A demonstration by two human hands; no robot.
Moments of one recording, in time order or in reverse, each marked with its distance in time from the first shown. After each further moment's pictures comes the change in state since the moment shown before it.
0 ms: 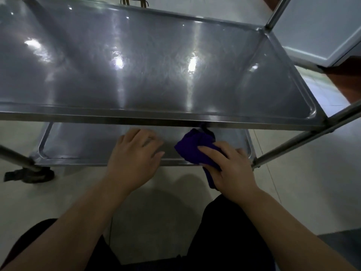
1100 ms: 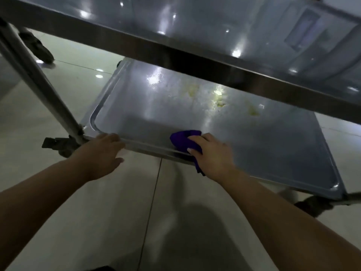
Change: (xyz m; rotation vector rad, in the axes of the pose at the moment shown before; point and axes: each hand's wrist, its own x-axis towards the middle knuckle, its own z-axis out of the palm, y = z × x) left_hand -0.152 -0.270 0.082 0.195 -0.552 -0.380; right_hand 0.092 -0.107 0.267 0.003 -0.406 0.094
